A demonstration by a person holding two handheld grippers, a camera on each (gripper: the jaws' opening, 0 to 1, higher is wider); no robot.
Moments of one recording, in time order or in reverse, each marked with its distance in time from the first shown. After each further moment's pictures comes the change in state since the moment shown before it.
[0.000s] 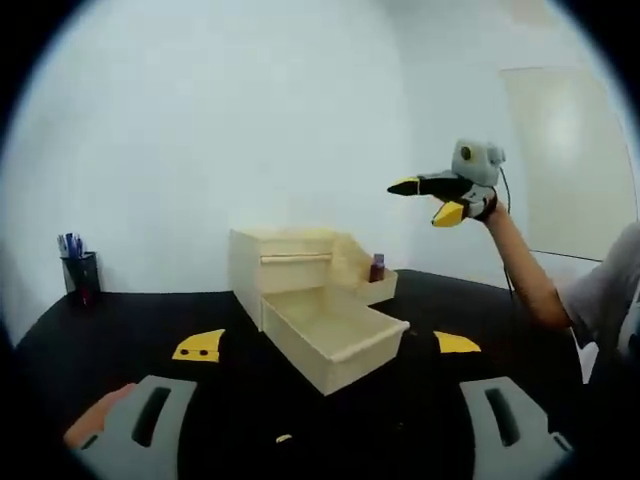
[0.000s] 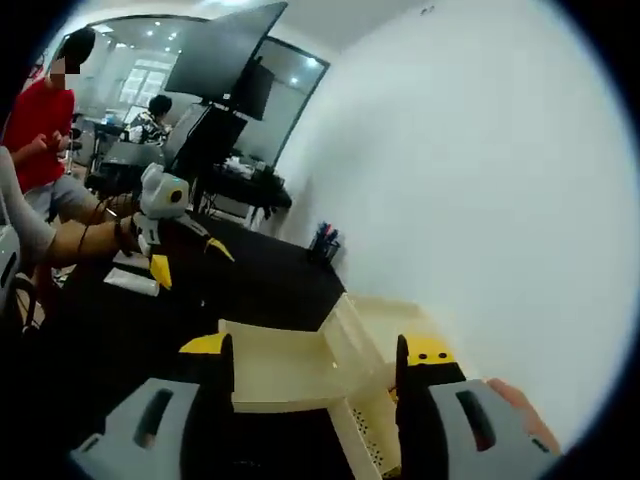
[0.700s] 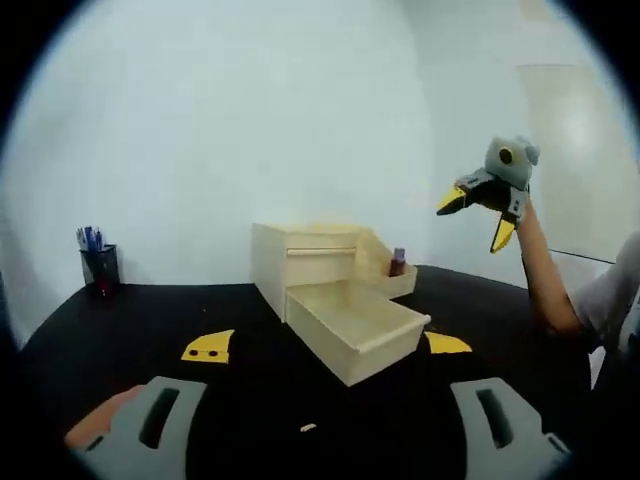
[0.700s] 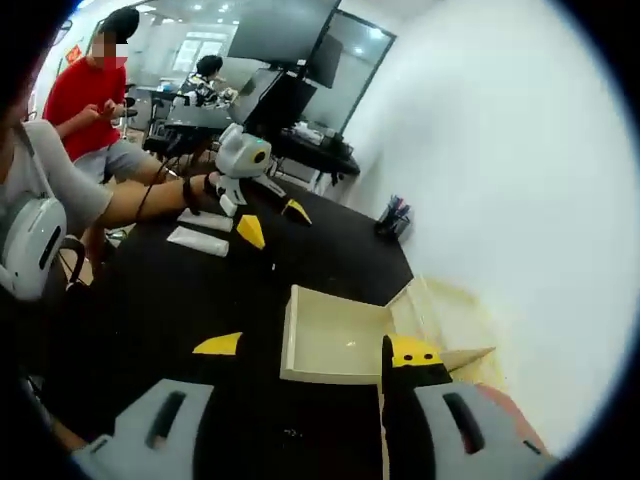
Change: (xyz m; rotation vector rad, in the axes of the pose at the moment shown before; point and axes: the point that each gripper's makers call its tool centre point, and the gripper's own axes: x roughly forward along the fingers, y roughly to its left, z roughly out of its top) left arm -0.009 0.024 -0.004 -0.021 0.025 0.093; right arm -0.005 0.057 -0.030 -0.123 0.180 0.233
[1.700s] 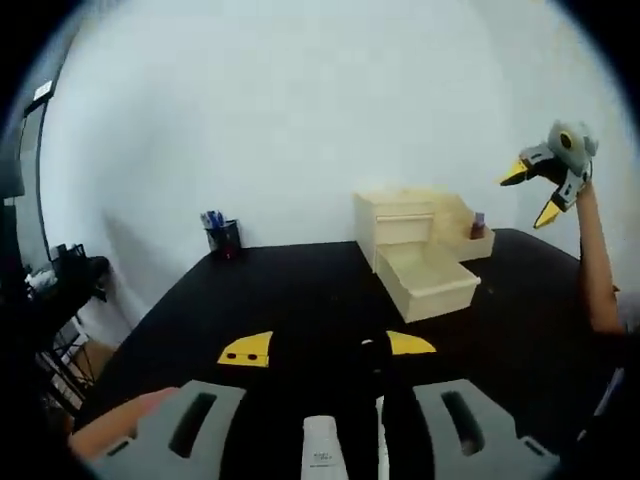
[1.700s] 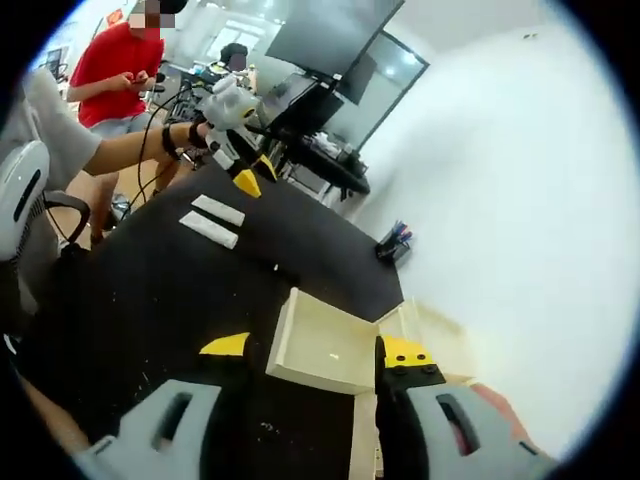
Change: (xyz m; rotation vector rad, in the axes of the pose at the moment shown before) left arm -0.124 0.007 0.003 0.041 0.230 0.554; right arm -0.025 0.007 0.014 -0.176 -0.092 -0.007
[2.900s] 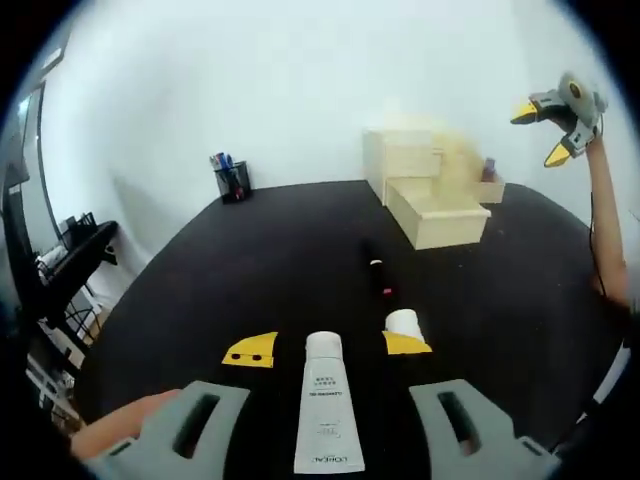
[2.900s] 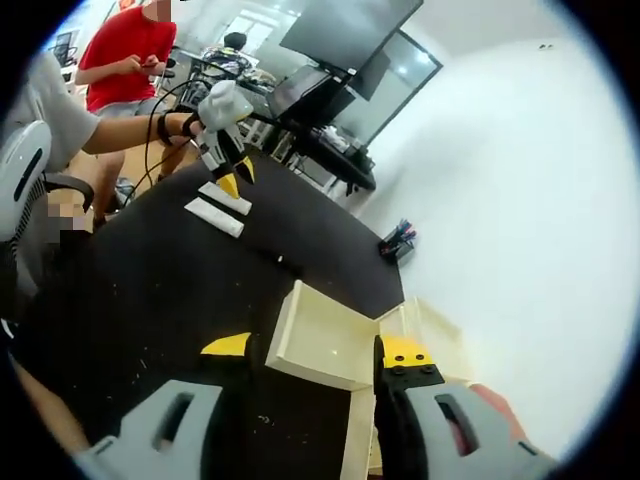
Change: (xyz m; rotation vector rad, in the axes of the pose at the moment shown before) left arm -0.009 0.003 -0.082 -0.013 0.200 0.005; right arm 0.009 0.013 -0.007 -0.044 0.038 0.009
